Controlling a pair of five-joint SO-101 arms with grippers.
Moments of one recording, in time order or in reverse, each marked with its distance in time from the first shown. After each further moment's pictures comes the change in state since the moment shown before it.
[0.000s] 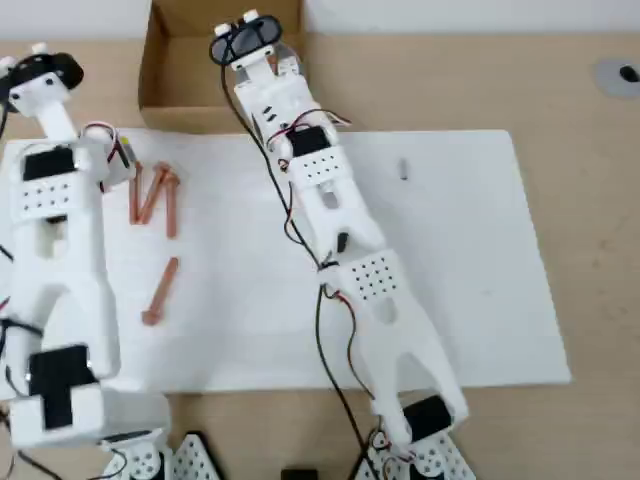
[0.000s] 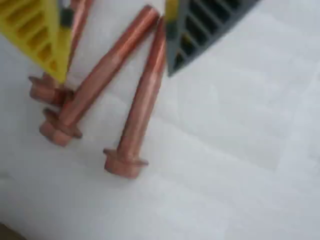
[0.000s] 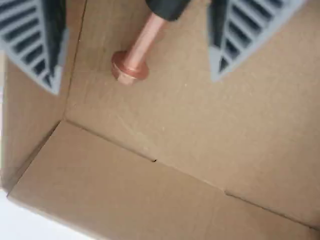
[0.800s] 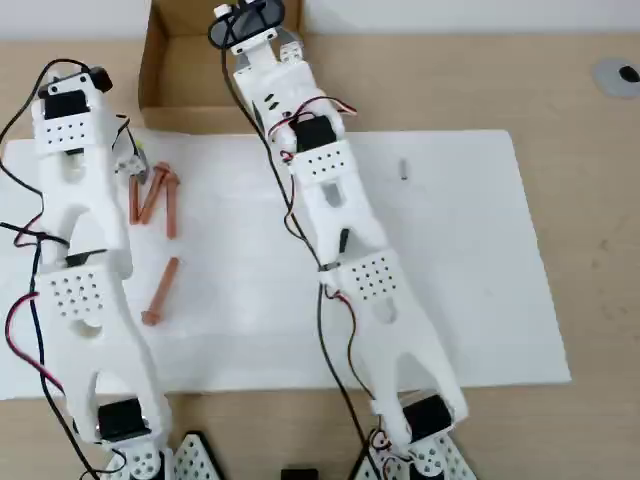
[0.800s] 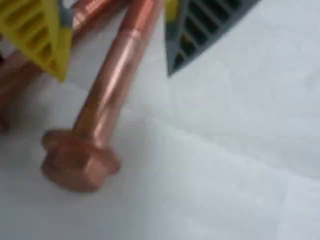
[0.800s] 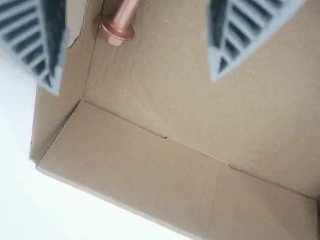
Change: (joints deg) left arm 0.0 50.2 -60.3 35.6 -2.1; right arm 0.0 0.0 -10.8 9.8 -0.3
